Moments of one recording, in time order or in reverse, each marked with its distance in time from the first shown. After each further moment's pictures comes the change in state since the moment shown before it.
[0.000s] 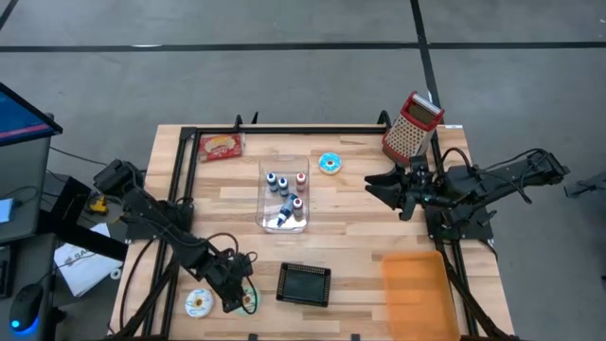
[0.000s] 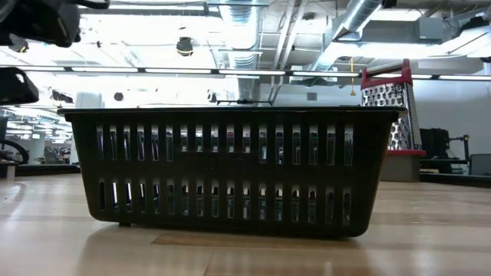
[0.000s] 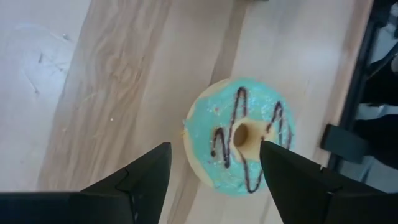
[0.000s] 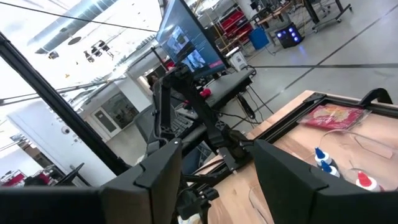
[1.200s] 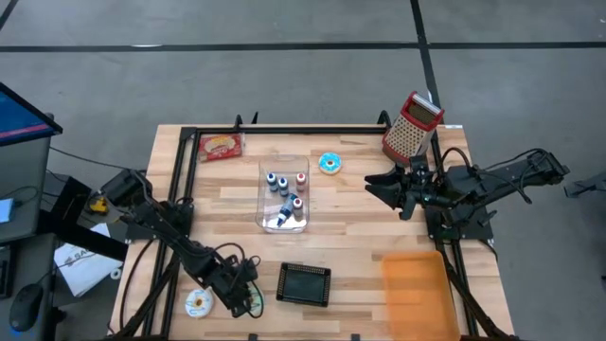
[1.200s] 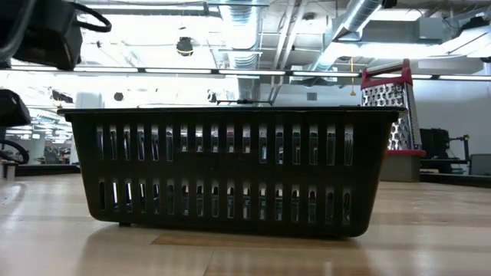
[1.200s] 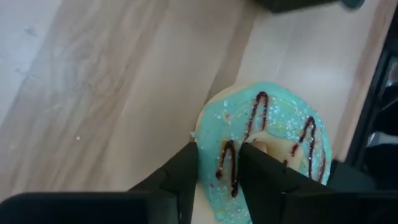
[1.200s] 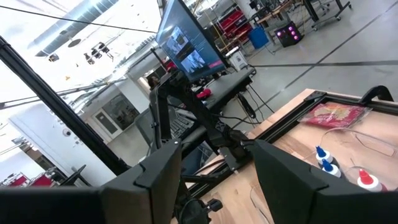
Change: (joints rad) left arm -0.016 0.114 0.000 0.134 -0.052 -0.107; right arm 0.000 0.000 0.000 -0.001 0.000 0.014
